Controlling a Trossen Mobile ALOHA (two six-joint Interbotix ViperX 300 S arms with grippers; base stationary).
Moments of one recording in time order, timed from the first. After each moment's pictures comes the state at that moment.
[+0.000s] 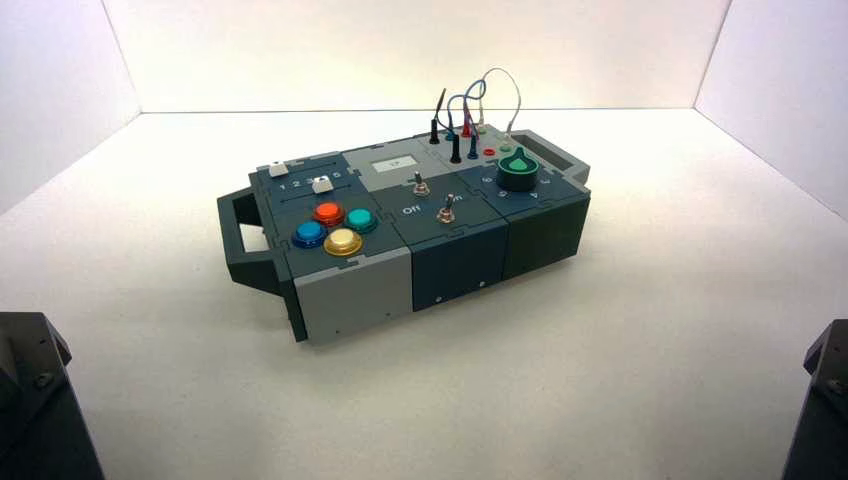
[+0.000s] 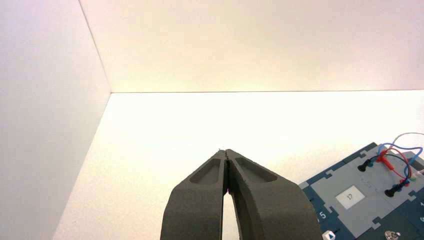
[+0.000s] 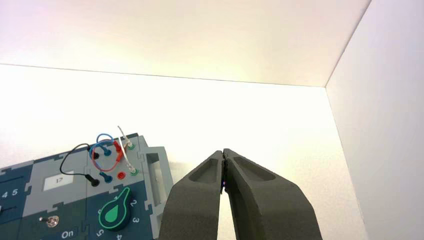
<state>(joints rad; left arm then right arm) 0.01 -1.06 1.14 -0.15 0.33 0.13 0.12 -0.90 1.02 -0.06 0.35 0.07</state>
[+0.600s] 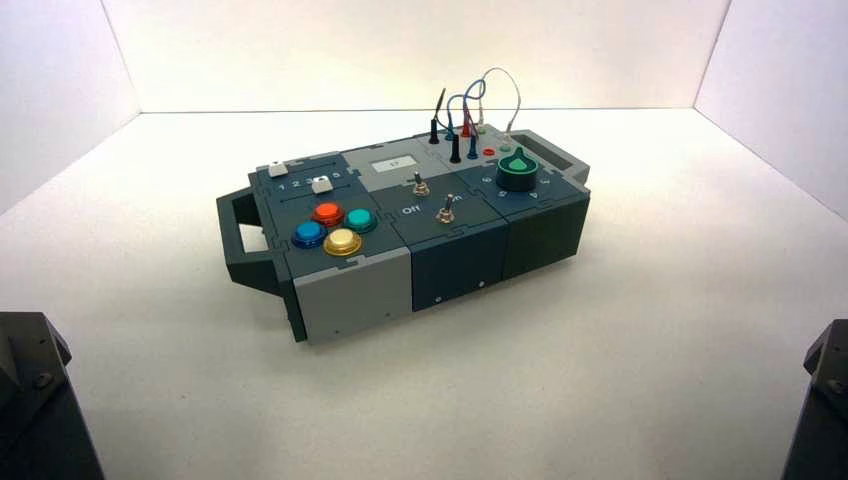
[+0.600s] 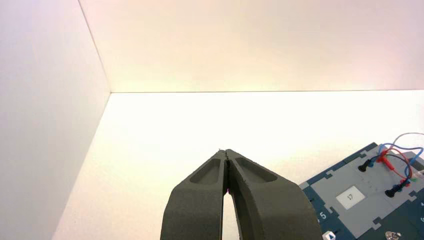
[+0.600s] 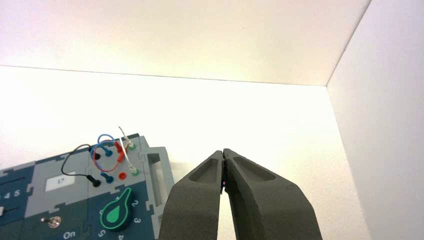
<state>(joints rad) 0.01 -1.02 1.14 -0.15 0.32 0.13 0.13 -0.89 1.02 -0.04 0.34 0.07</state>
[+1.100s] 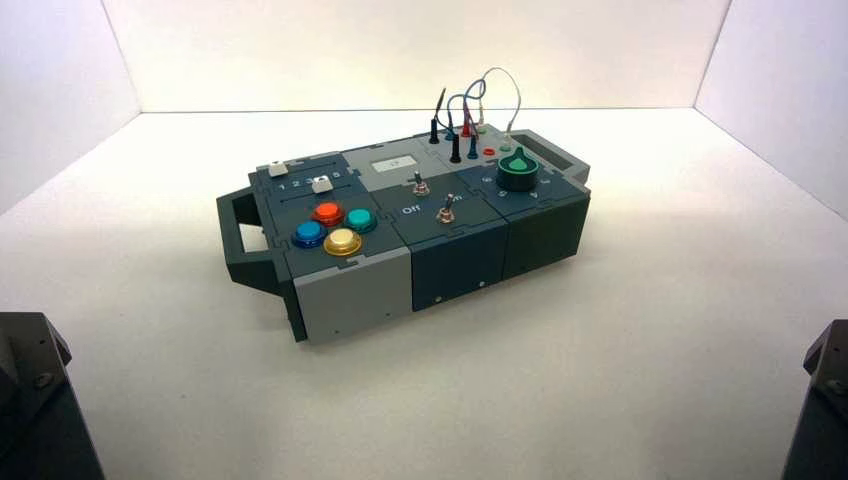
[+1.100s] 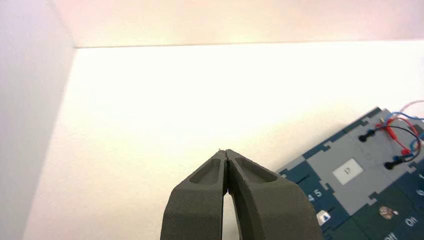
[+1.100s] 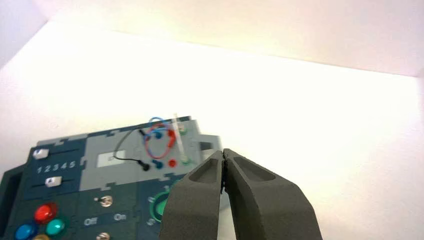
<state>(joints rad) -0.08 -0.64 0.96 -0.16 0.39 0.13 0.35 -0.52 0.83 0.01 0.35 0.07</state>
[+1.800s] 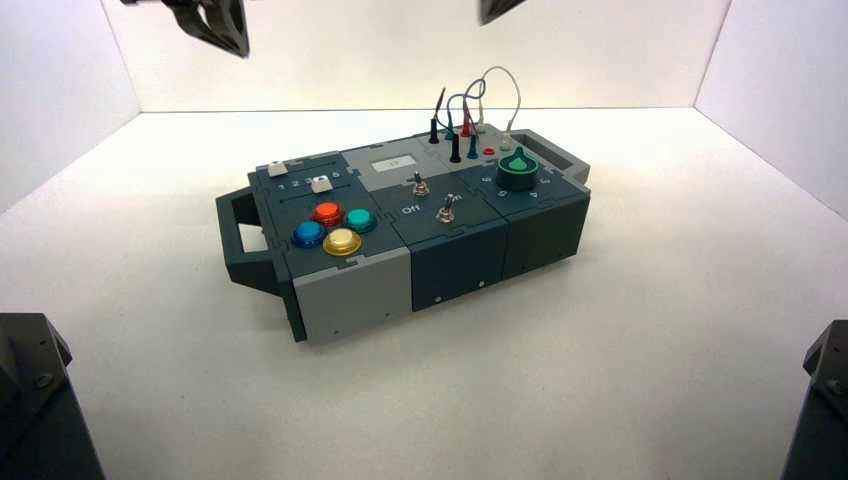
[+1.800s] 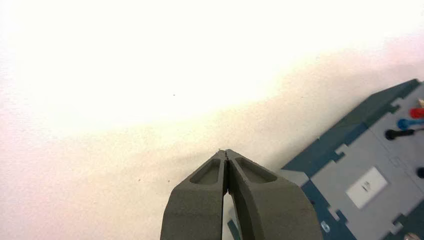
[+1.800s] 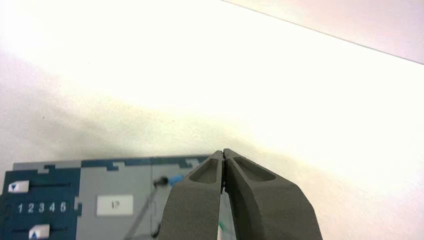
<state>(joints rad) -0.17 -0.06 0.65 -0.16 0.39 0.13 0.45 0.19 0.19 0.01 0.60 0.06</state>
